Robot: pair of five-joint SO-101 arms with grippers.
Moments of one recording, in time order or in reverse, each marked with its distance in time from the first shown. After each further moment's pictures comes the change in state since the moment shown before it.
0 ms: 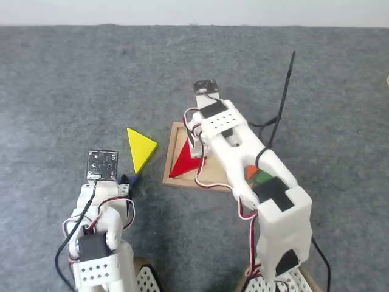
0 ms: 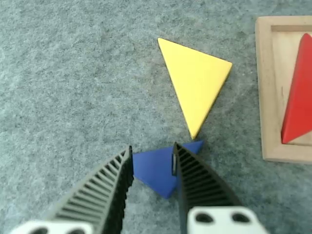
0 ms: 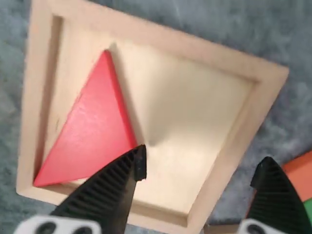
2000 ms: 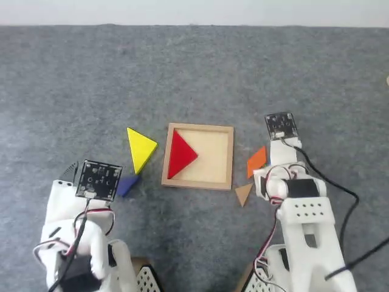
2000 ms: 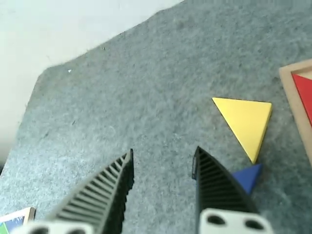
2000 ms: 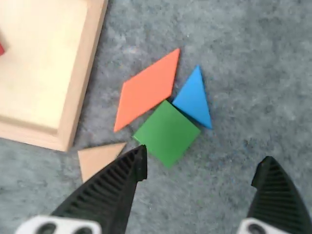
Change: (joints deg) left arm -7.3 0.0 -28.1 12.3 -22.2; right arm 24.1 -69.5 64.6 -15.8 23.0
